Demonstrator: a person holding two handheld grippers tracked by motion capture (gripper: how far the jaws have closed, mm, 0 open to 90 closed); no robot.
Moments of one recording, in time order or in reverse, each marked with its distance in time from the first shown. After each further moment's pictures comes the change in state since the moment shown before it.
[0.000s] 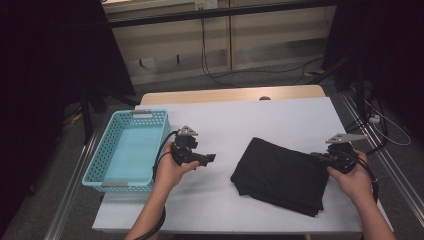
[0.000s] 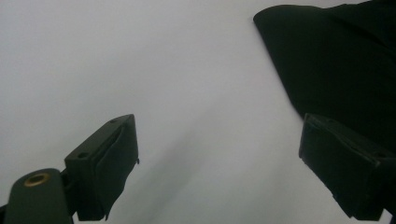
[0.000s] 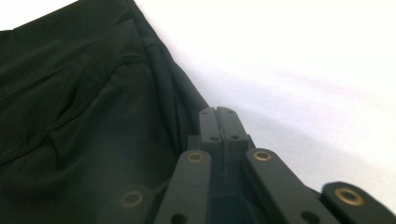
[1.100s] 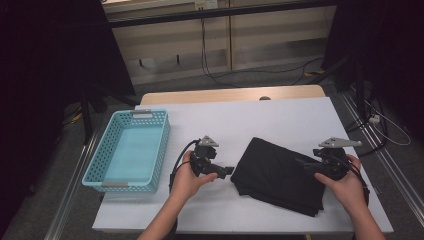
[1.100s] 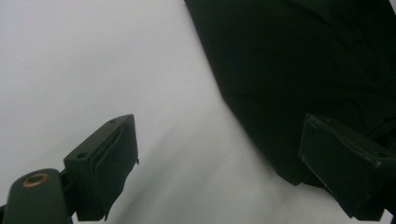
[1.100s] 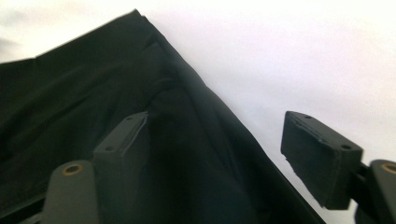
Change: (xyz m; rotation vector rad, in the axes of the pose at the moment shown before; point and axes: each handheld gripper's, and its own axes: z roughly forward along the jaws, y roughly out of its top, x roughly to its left) left arm -0.051 -0.004 0.030 0.038 -0.095 0.048; right arm 0.029 -0.001 0.004 -0.096 -0.031 0.036
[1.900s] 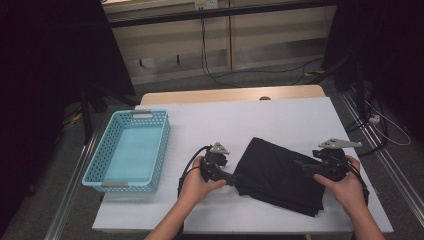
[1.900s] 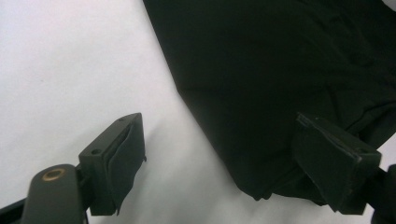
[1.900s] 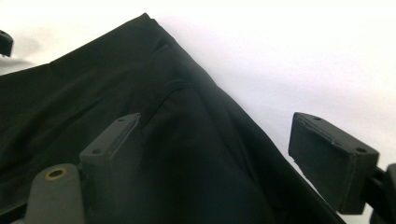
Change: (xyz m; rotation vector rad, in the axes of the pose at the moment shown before) left arm -0.018 -0.005 0.022 0.049 -0.066 0.044; right arm 0.003 -0.002 0.000 -0.005 0.031 0.030
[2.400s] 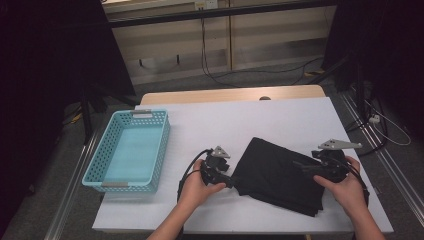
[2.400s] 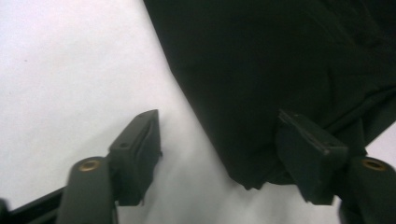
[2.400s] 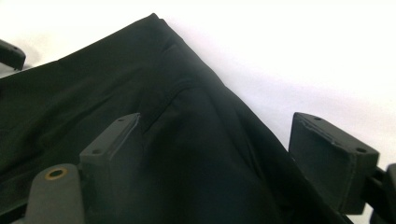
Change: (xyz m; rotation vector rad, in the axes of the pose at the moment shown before) left arm -0.007 -0.007 0.001 0.031 0.008 0.014; right arm 0.003 0.000 -0.002 -0.004 0.009 -0.012
